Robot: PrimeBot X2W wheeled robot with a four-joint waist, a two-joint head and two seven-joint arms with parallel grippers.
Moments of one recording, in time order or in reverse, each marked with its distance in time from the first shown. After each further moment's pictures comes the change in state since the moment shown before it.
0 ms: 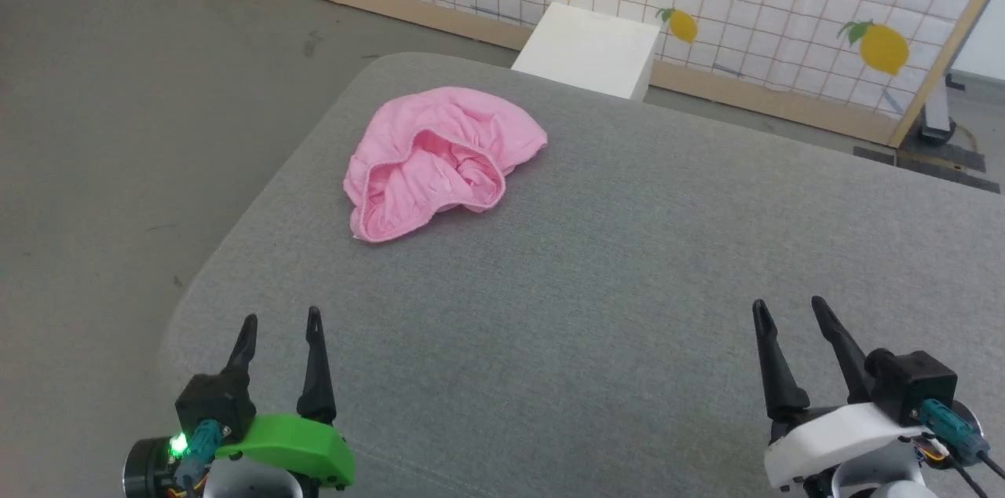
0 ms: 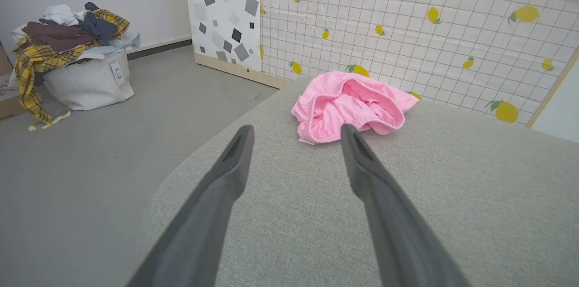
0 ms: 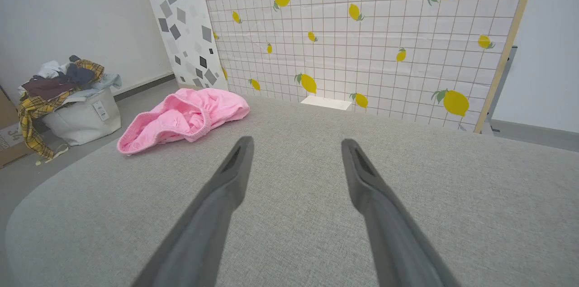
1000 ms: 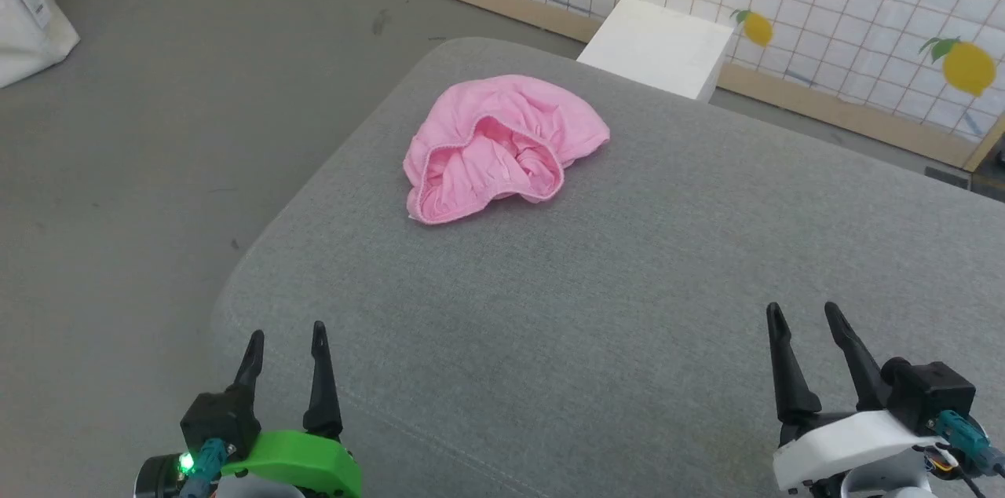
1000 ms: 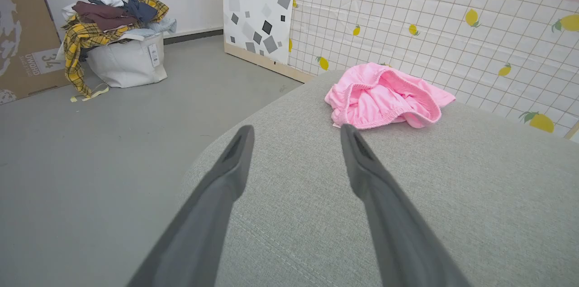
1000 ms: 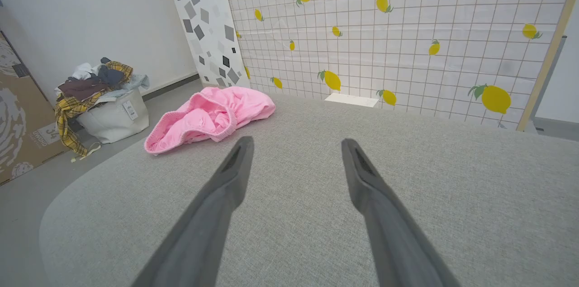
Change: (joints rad) left arm 0.018 0.004 -0.025 0.039 -0.043 0.018 -0.058; right arm 0.007 0.000 -0.019 0.026 0.043 0.000 -0.043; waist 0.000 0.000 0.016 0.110
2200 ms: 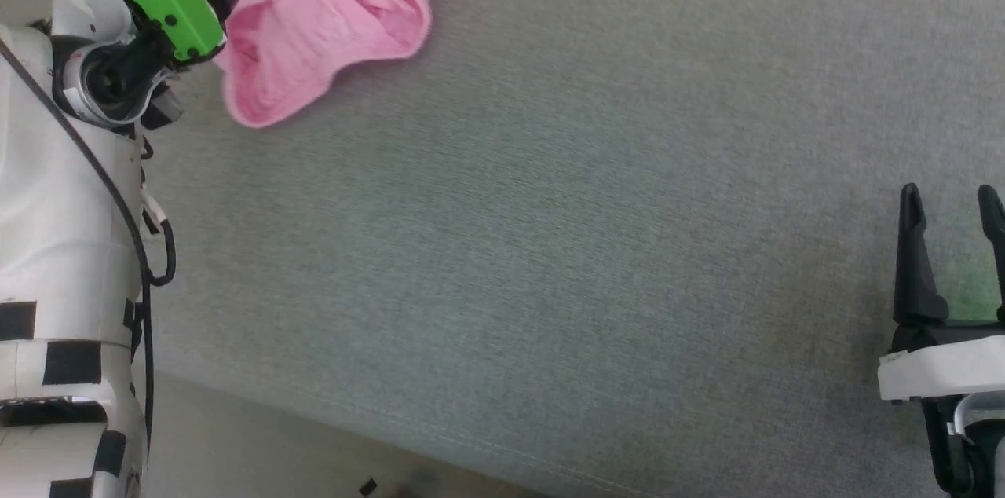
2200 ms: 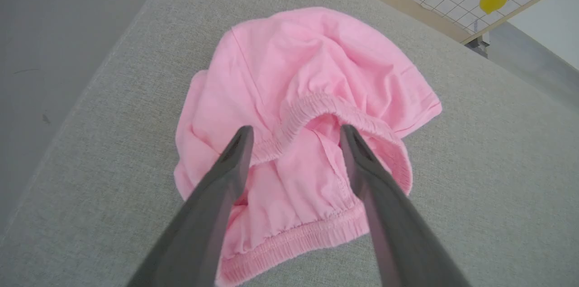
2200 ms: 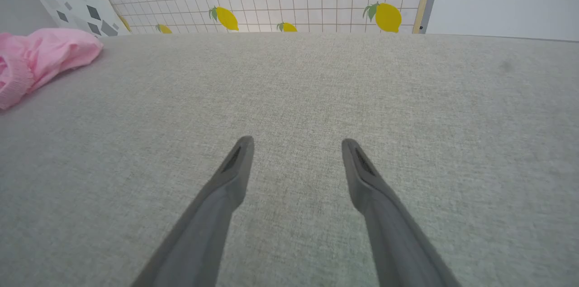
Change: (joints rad) left arm -1.080 0.258 -0.052 0.554 -0.538 -0.179 0.797; right arm -0.067 0.001 -0.180 -0.342 -0.109 0.000 0.143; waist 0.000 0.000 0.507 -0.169
